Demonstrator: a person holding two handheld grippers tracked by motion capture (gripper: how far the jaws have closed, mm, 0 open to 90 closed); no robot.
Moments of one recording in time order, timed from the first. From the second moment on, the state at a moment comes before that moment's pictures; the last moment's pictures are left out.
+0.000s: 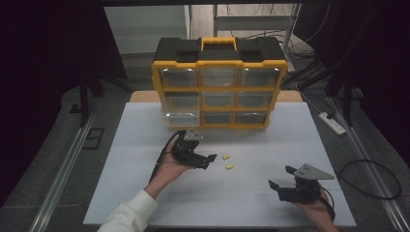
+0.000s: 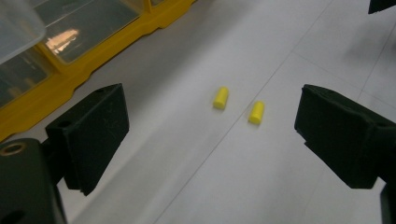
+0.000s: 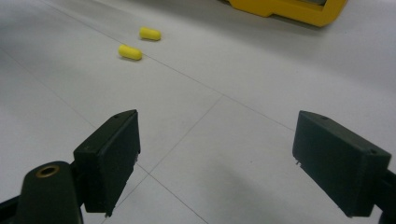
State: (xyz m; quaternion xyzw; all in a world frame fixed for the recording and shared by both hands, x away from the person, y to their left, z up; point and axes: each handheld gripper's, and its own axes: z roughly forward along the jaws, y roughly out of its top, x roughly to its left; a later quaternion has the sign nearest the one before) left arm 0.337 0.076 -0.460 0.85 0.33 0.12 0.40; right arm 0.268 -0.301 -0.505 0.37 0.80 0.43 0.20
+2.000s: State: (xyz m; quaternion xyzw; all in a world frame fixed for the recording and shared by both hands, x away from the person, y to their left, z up) left arm 0.401 -0.005 -0.512 0.93 0.25 0.07 0.25; right arm 0.270 -0.305 -0.508 0.38 0.80 0.42 0.20
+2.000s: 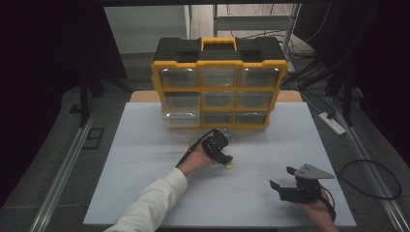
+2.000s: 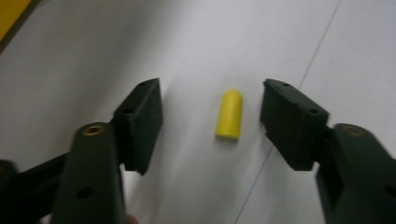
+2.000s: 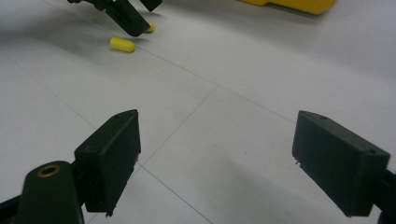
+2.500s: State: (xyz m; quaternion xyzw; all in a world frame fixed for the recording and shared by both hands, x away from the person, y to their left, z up) left arm 0.400 -0.007 -0.511 0.94 0.23 0.04 0.25; right arm 0.271 -0.305 -0.508 0.38 0.80 0.42 0.20
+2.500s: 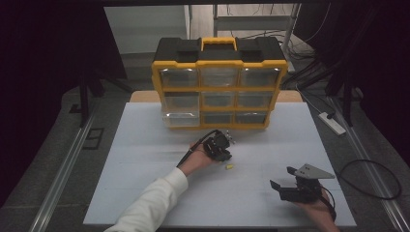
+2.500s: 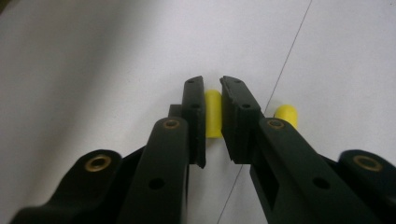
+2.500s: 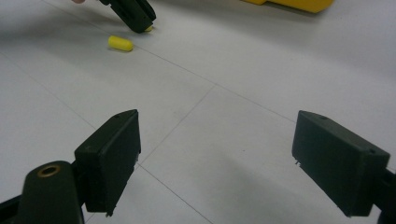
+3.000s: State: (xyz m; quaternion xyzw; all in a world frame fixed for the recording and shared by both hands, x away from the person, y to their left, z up) left arm 0.382 0.017 -0.474 0.91 0.23 0.07 0.33; right arm 0.270 -0.306 -0.507 0.38 0.80 0.41 0.21
